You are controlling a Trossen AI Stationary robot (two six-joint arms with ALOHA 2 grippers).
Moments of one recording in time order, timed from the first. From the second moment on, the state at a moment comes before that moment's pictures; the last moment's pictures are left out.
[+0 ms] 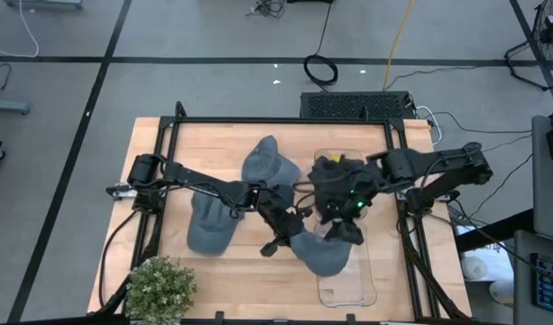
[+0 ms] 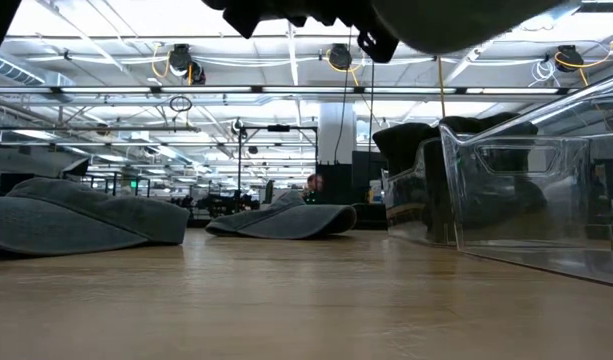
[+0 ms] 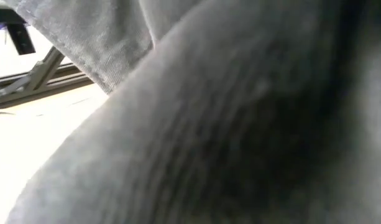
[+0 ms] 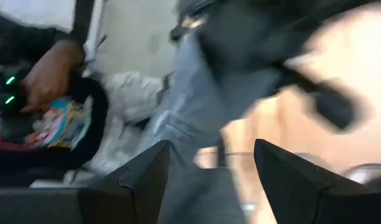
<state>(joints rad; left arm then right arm) -0.13 1.93 1.38 0.12 0.65 0.13 0.22 1.45 1.64 -1.04 -0.37 0.44</state>
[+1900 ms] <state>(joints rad) -0.12 1.69 1.39 -0.19 0.54 0.26 0.28 1.40 1.63 -1.17 -0.37 0.43</state>
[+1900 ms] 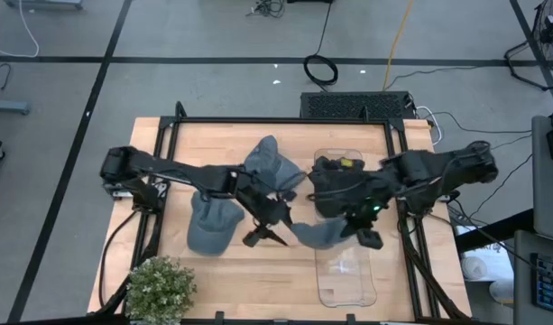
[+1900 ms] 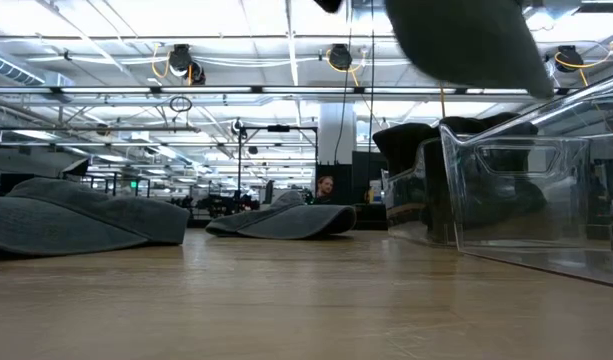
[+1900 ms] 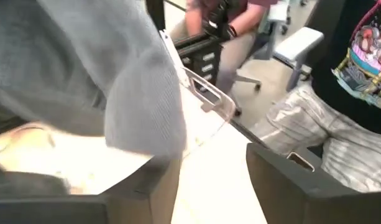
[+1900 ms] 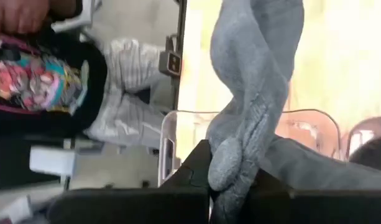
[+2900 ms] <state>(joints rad) -0.13 1.43 1.38 -0.44 0.22 0.22 0.68 1.34 1.25 -0.72 -0.08 0.88</state>
